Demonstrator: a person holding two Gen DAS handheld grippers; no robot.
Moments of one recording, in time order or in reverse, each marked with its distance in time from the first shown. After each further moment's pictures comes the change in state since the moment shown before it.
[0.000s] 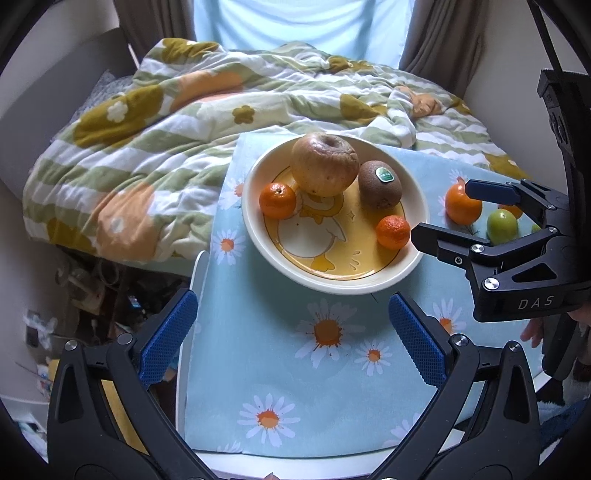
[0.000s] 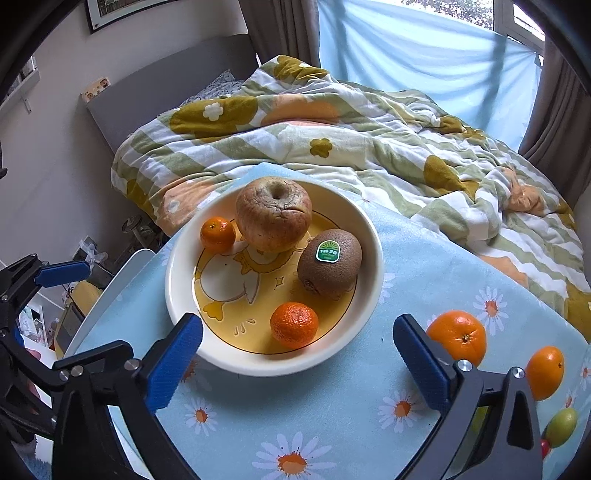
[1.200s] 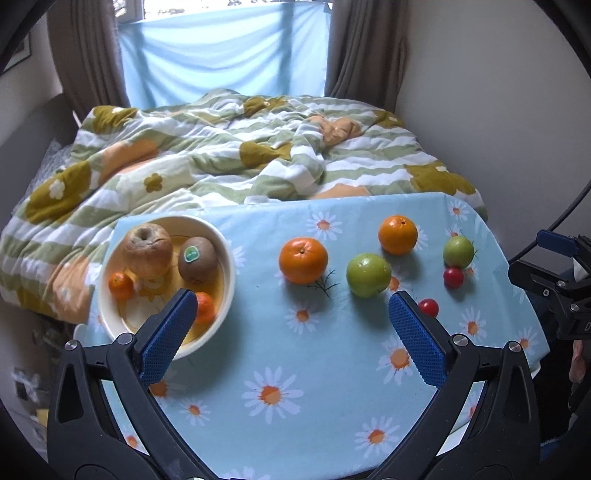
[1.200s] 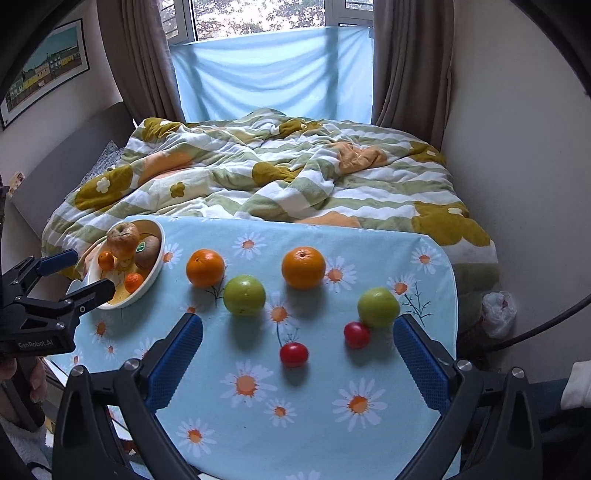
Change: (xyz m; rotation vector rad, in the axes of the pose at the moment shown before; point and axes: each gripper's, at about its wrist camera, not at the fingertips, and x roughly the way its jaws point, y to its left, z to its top) left arm -0.023 -0.202 0.034 0.130 -0.141 -0.115; right arm -0.187 -0.168 -0.122 0.326 -0.097 -0.310
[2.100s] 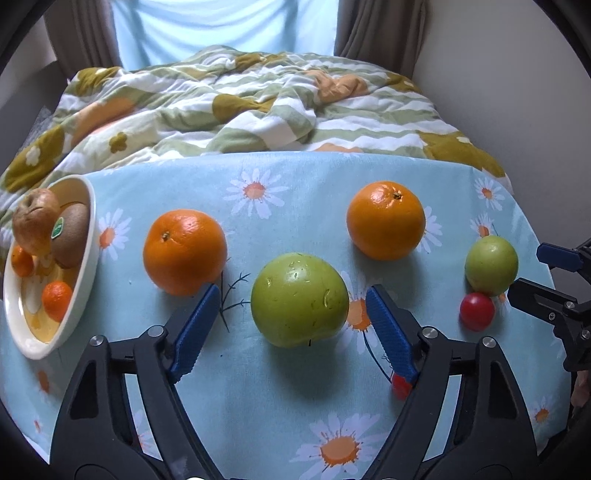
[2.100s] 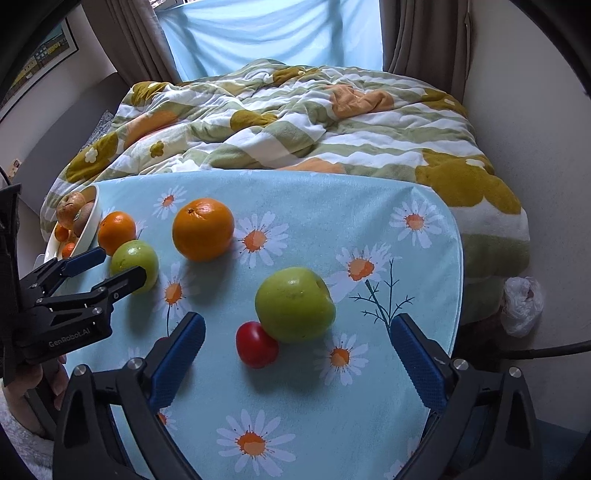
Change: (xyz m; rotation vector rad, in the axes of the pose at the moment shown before) left arm 0.143 -0.086 -0.003 -0.054 0.133 0.047; right arm 0.114 -0.101 -0.007 -0.003 0.178 0.106
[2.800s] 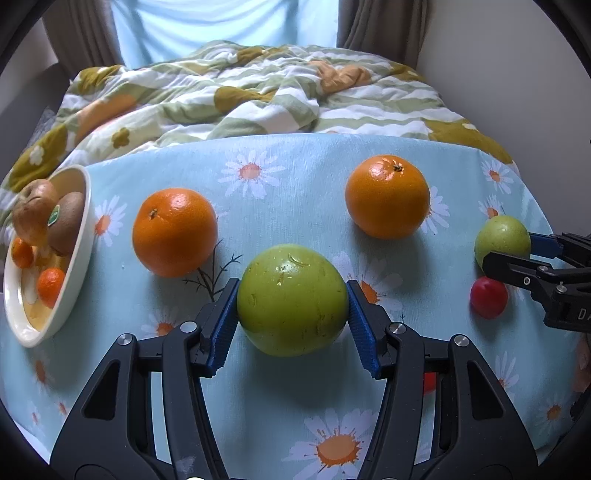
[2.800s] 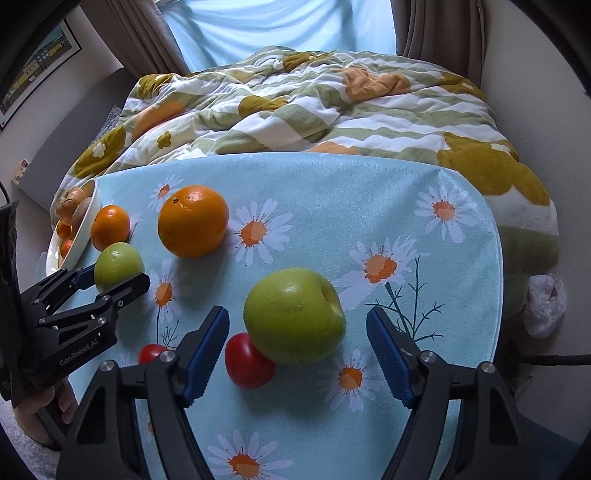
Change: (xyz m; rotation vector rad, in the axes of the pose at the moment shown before) left arm 0.008 -0.009 -0.012 0.017 0.017 0.039; right arm 0.032 -0.007 0.003 0.008 0.041 0.083
